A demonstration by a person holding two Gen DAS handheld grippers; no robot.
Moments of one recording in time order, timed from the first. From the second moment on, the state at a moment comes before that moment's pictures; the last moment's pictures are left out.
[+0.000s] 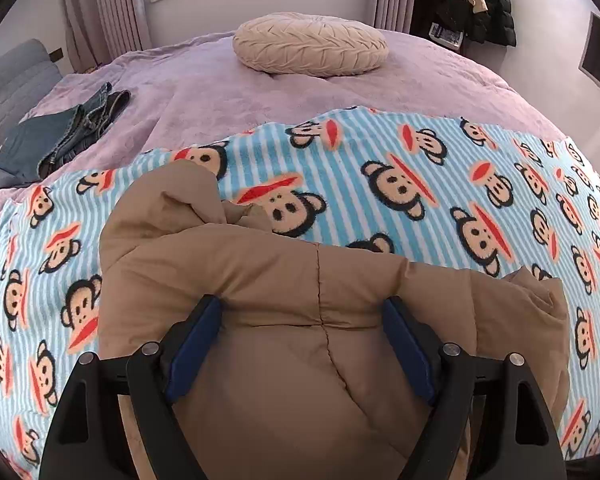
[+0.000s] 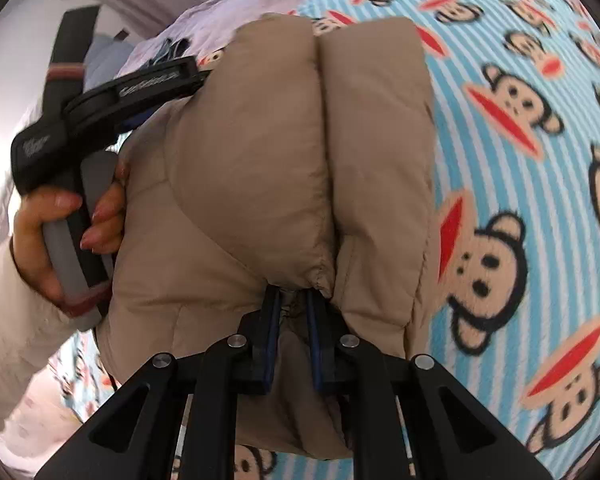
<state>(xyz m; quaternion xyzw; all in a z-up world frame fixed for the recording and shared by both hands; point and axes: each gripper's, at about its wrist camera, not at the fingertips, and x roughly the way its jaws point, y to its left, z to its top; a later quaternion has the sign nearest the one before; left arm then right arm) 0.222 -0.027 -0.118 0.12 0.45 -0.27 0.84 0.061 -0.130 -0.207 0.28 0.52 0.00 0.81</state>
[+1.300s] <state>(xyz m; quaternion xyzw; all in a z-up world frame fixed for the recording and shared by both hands) 0.082 0.147 -0.052 0.07 0.58 -0.19 0.79 0.005 -0.114 -0.105 0.30 0.56 -0.08 0.77</state>
